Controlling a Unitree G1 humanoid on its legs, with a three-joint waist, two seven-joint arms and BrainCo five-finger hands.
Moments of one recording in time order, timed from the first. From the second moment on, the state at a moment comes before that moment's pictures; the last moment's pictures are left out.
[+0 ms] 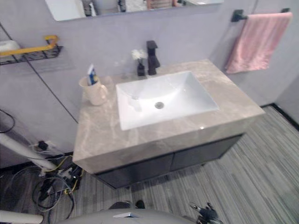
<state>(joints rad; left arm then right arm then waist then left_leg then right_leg) 0.19 0.11 0.27 1.17 -0.07 -0.01 0.02 0.11 -0.07 -0.22 1.10 0.16 -0.06 -0.03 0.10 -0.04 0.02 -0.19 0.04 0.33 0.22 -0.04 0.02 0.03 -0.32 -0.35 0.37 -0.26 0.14</state>
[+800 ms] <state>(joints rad) 0.21 0.06 0.31 1.17 -0.05 0.00 0.03 0.11 -0.14 -0.24 1.15 0.01 -0.05 -0.02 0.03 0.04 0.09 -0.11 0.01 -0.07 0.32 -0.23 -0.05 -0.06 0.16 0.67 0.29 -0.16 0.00</state>
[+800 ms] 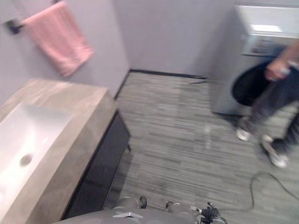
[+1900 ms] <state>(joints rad) 0.23 0.01 0.53 1.17 -0.19 0.00 -0.03 0.10 -0.06 -0.42 1.15 0.18 -0.06 0.00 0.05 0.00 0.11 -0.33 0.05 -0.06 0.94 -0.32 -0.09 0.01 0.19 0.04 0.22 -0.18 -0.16</state>
